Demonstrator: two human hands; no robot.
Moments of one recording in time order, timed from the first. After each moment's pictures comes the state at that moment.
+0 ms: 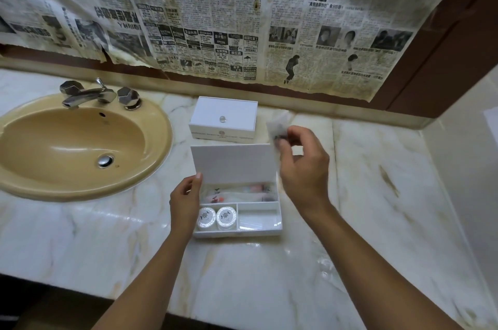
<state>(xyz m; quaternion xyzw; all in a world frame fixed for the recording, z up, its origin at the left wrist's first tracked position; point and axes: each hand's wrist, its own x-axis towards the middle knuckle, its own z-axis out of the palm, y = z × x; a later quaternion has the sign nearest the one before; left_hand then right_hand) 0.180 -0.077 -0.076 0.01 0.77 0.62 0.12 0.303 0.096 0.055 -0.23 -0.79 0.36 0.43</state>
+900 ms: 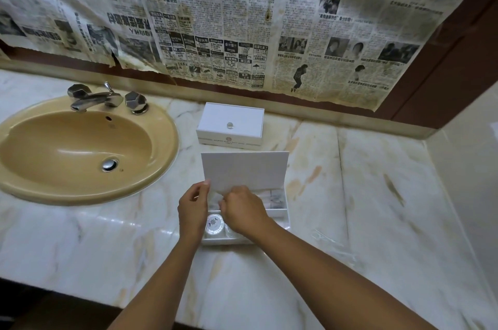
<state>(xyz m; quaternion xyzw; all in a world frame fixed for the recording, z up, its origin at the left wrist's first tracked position) 0.179 -0.076 -0.075 0.00 0.75 0.65 0.13 0.244 0.022 -0.039 -0.16 -0.96 0.22 -0.02</state>
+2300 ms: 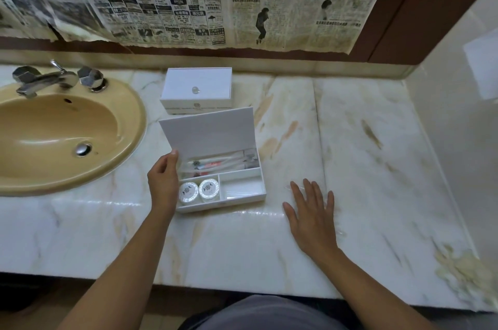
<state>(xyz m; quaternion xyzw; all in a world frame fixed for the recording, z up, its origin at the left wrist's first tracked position) 0.180 -0.074 -0.079 0.01 0.78 0.62 0.10 0.441 0.086 -0.122 -0.38 -0.92 0.12 0.00</state>
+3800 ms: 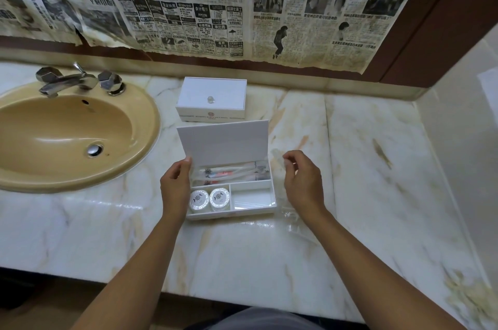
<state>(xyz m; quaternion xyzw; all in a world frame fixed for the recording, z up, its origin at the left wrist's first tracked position) 0.179 -0.075 -0.078 0.00 0.77 0.63 0.12 0.343 0.108 -0.034 -0.37 -0.82 0.37 0.24</state>
